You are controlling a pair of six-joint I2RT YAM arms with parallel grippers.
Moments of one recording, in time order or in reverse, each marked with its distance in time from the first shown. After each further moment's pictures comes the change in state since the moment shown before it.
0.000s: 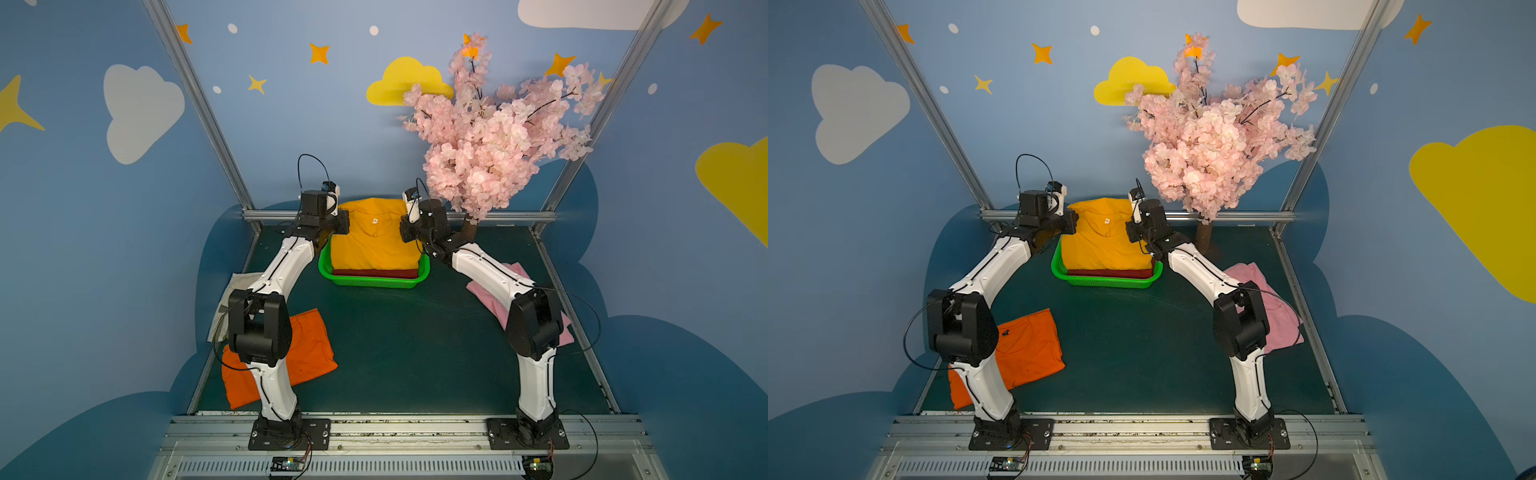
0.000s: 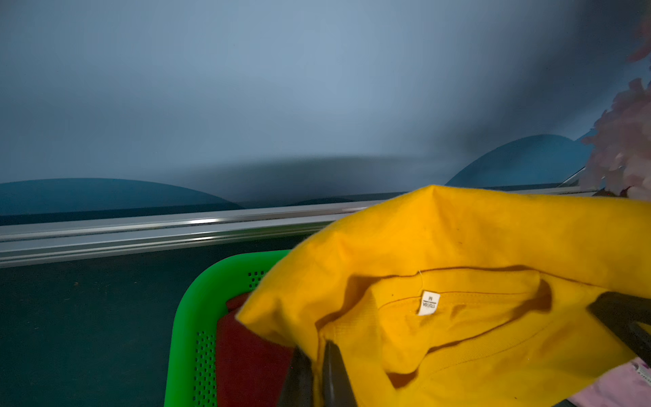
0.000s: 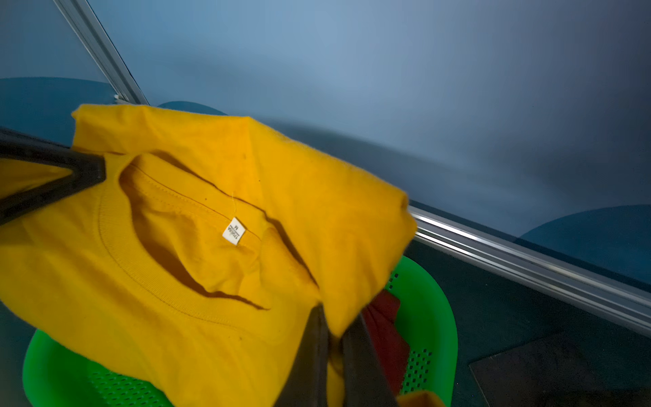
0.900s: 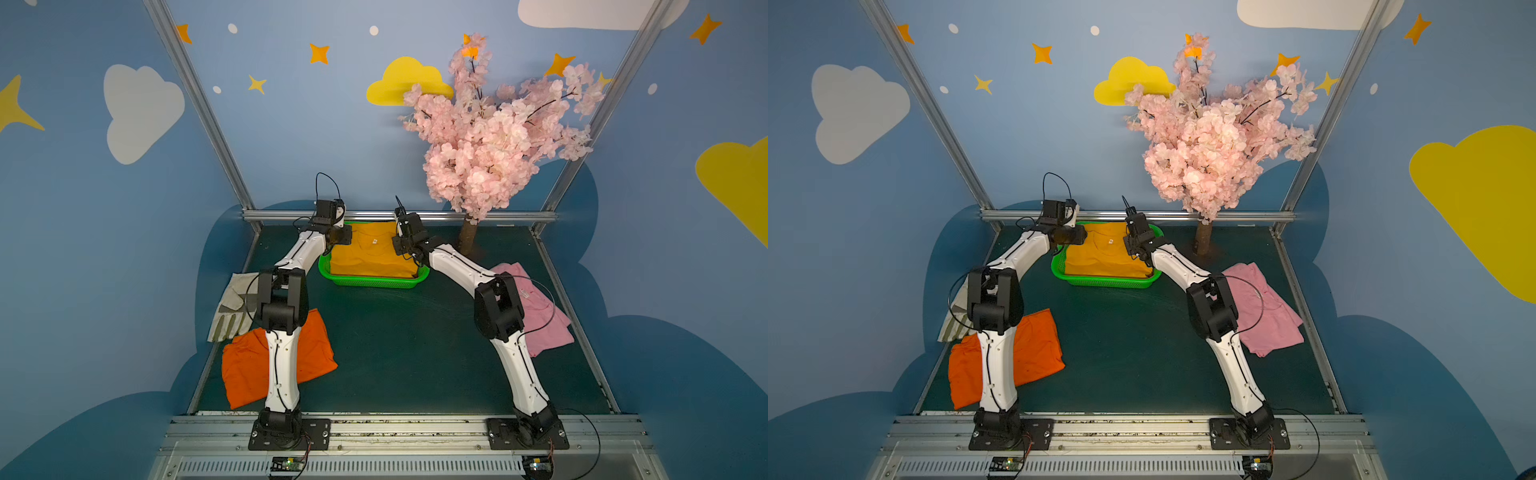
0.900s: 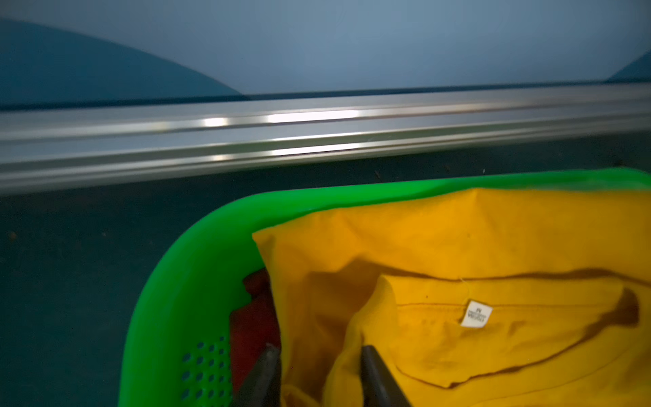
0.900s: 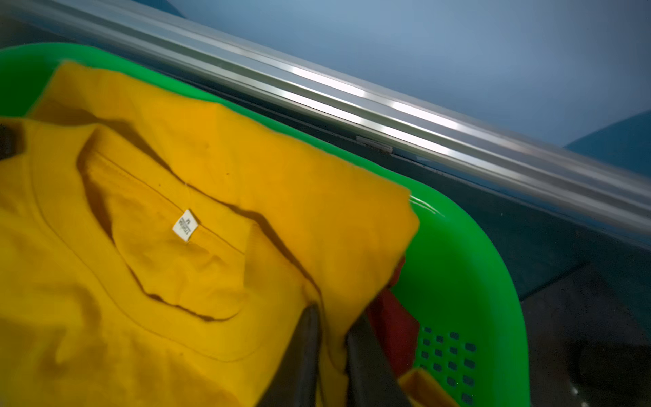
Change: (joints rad) left arm 0.017 0.371 0.306 -0.198 -0.083 0.077; right arm -0.002 0.349 0.306 -0.216 0.184 0.001
